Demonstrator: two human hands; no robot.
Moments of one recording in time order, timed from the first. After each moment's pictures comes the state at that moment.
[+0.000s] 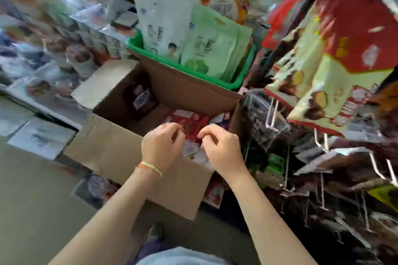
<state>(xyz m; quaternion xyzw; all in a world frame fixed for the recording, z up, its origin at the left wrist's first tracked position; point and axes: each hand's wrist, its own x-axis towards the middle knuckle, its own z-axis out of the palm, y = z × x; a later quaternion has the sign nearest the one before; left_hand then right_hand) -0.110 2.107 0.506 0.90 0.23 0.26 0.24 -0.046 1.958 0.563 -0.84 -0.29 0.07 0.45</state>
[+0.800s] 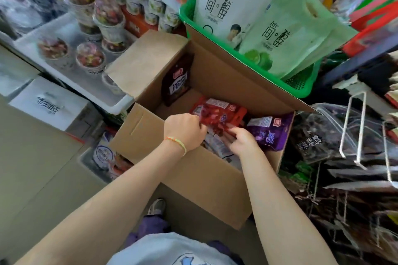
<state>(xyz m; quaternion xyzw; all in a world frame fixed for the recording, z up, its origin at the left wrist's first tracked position) -0.092 2.241 0.455 0.96 0.25 -0.02 0.16 0.024 2.102 0.431 -0.65 0.29 0.36 0.61</state>
